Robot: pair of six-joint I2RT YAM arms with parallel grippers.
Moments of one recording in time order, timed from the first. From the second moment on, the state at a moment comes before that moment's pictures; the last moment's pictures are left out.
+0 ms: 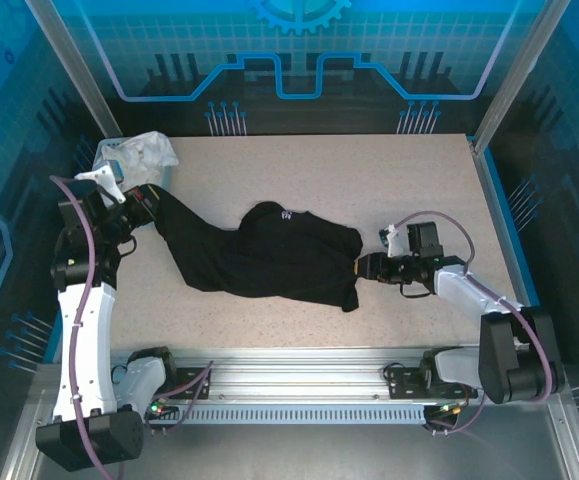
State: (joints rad) left arm 0.25 0.92 1.08 -0.58 0.35 -0.43; right arm 0.14 1.26 0.57 -0.30 -0.64 0.30
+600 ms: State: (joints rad) left arm 0.25 0.92 1.08 -0.58 0.35 -0.43; right arm 0.19 1.31 0.59 -0.31 -0.57 0.29
